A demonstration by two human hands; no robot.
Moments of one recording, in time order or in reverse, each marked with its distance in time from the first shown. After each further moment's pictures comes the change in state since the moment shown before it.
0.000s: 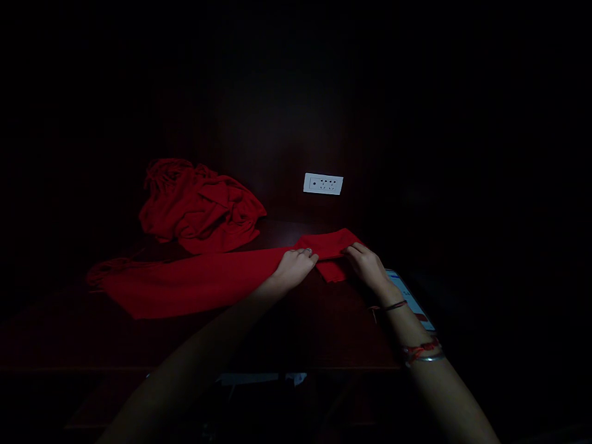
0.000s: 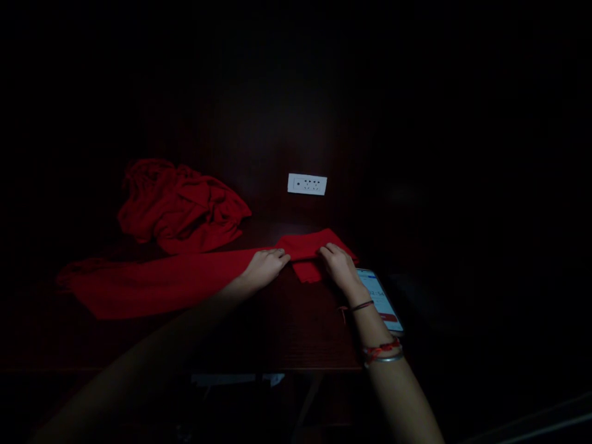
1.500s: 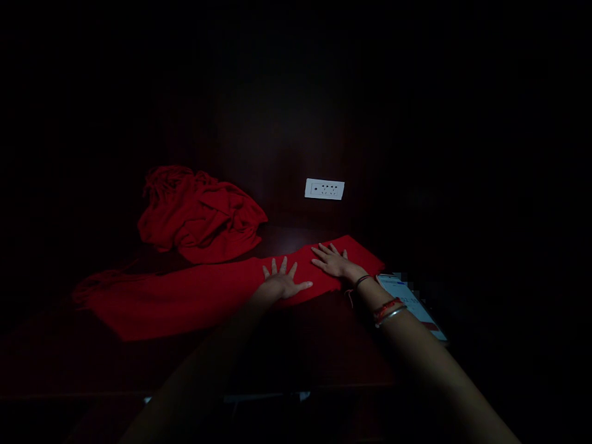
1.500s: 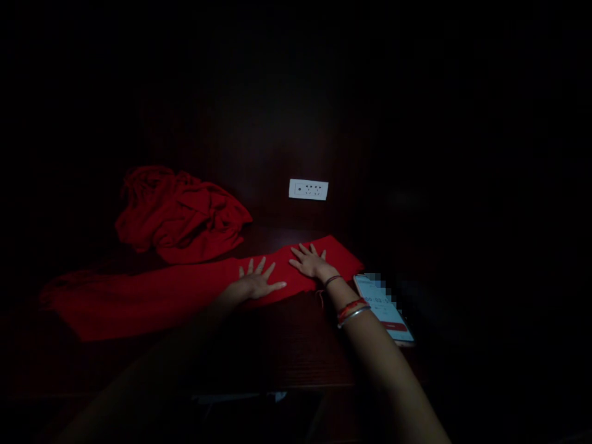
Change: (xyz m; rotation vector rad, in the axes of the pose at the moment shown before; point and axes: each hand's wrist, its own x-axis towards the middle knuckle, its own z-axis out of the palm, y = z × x) left_hand -0.009 -0.029 0.043 -0.389 -0.594 -0.487; right_hand 0.068 -0.026 0.056 0.215 -0.624 0.206
